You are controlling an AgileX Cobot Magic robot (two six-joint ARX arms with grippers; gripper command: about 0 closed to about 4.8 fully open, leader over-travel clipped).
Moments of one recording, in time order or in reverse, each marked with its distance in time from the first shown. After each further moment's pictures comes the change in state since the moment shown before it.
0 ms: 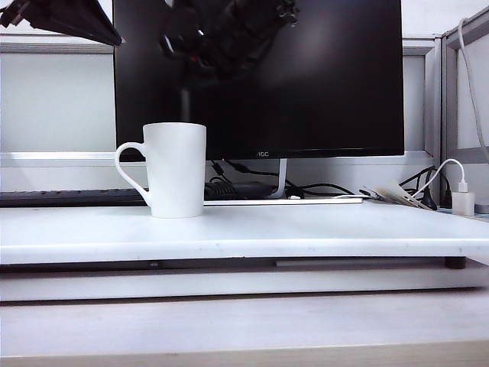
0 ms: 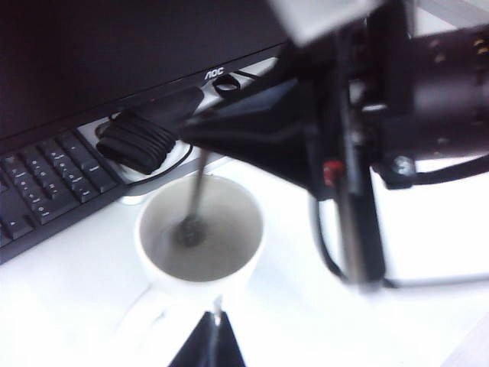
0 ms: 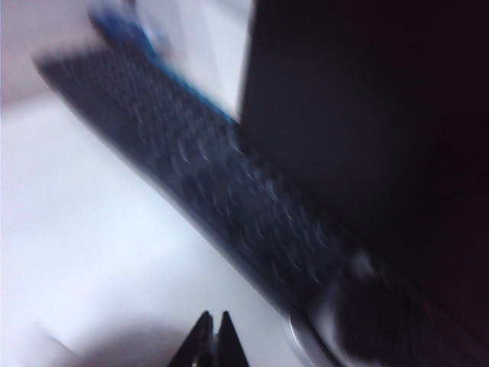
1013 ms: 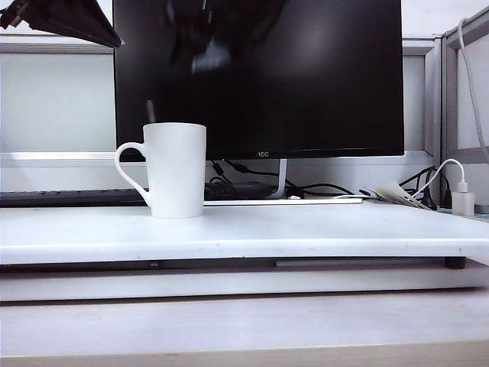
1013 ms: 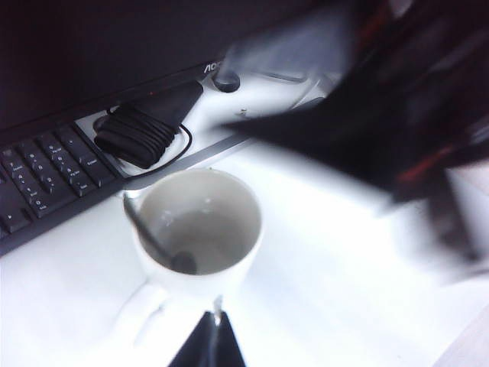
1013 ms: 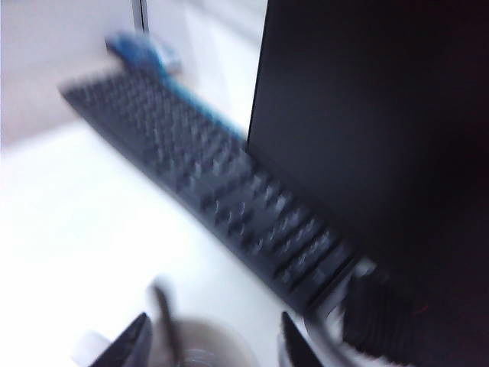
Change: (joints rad) left arm 0.000 0.000 0.000 -0.014 0.000 0.000; right arm 0.008 -0.099 -0.001 -0.087 0.032 0.042
